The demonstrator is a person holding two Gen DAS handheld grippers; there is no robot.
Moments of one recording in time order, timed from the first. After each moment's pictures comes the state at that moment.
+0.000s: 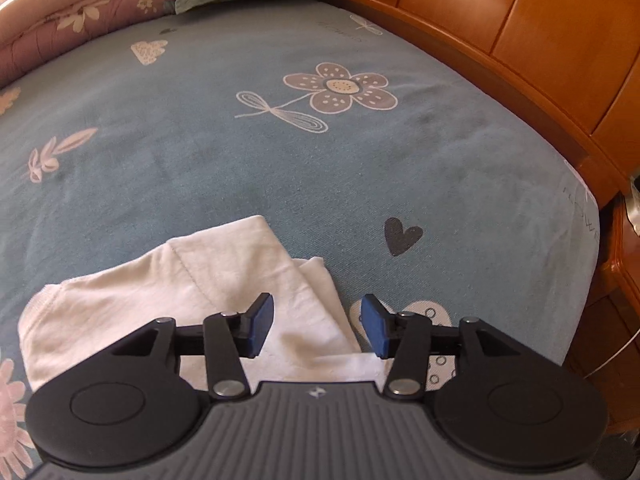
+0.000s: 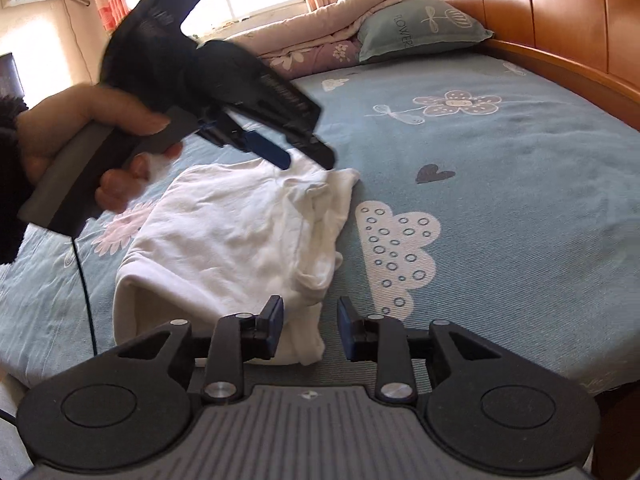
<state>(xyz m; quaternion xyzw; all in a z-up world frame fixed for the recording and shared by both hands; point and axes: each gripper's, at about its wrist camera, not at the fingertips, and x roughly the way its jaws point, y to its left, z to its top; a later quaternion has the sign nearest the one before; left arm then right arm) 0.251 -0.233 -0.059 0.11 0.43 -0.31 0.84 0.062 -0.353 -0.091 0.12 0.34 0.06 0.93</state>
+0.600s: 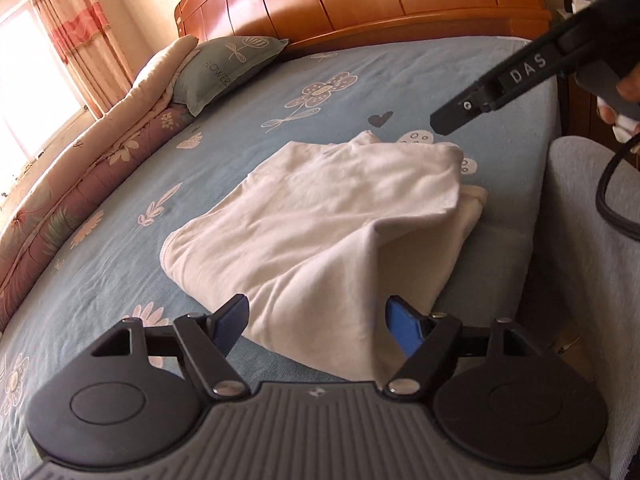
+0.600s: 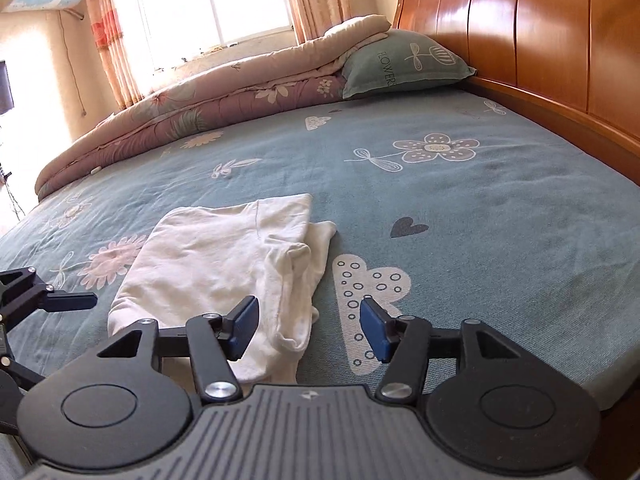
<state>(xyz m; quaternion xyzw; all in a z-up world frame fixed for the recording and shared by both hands) 0.080 -0.139 -0.096 0.32 0.25 -0.28 0.87 0.068 -0.354 -0.062 0.10 0.30 0.04 0.95</state>
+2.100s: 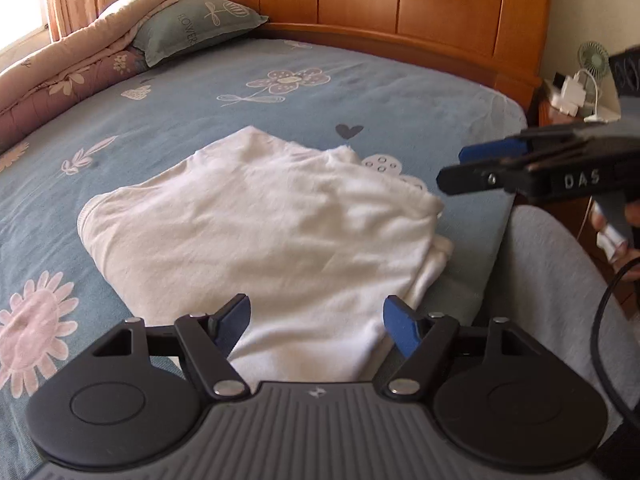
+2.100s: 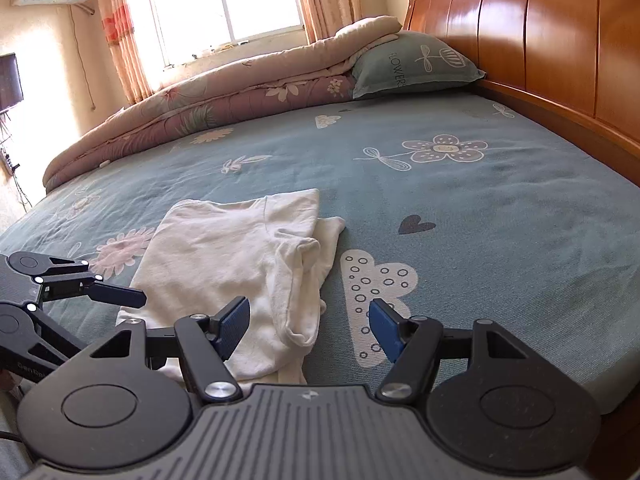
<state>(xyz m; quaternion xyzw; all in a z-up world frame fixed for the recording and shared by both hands) 0.138 -0.111 -0.076 0.15 0.34 -0.38 0.85 0.063 -0.352 -0.065 0.10 0.30 0.06 0.95</state>
